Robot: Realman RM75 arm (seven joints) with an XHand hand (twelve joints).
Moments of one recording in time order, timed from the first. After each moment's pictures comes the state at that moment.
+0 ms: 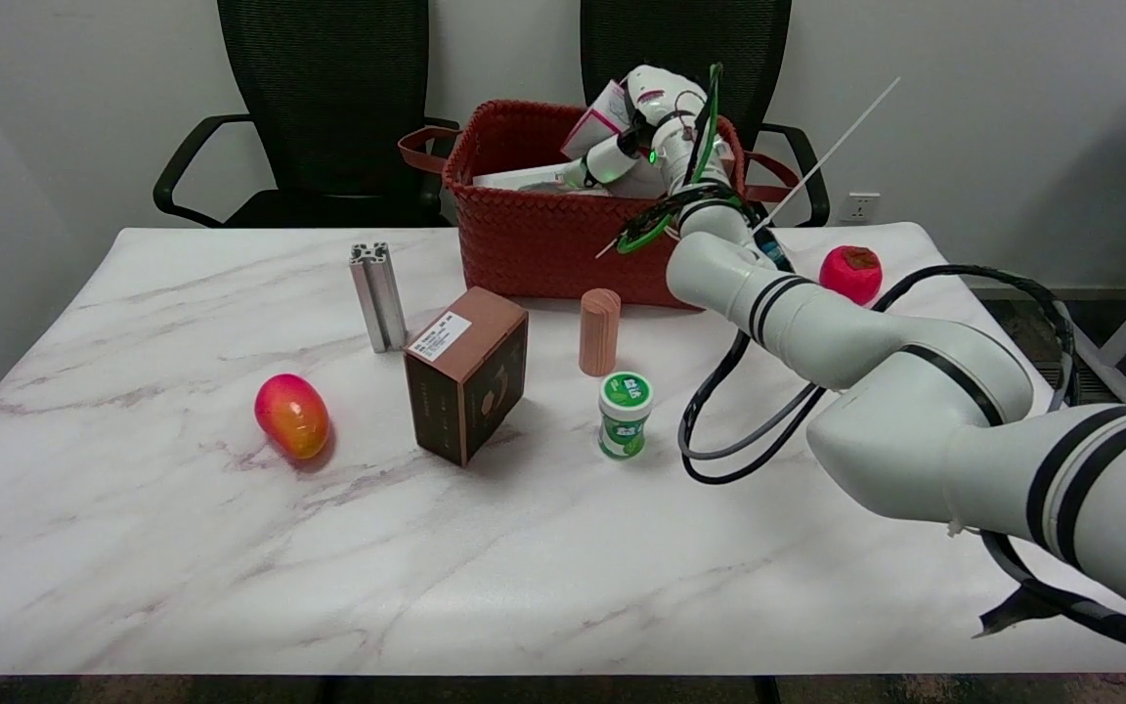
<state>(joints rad) 1.09 -1.44 -2.07 0.22 1.02 0.52 -0.15</state>
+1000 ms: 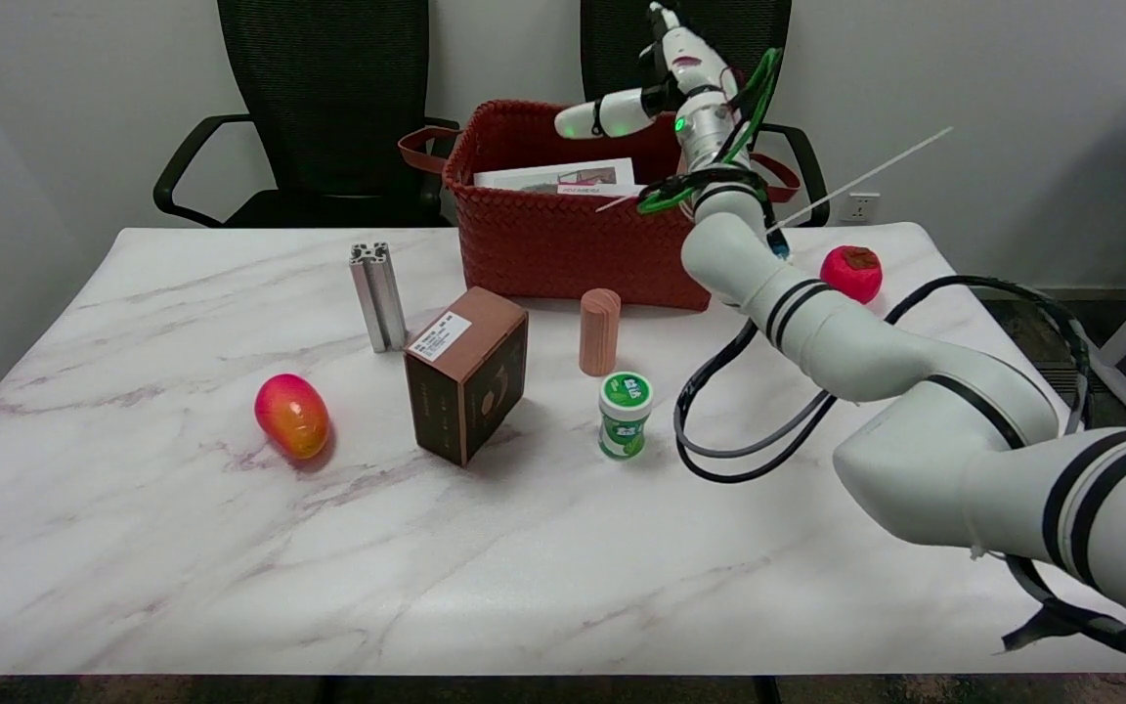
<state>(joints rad) 1.01 -1.38 -2.04 0.47 1.29 0.53 -0.17</state>
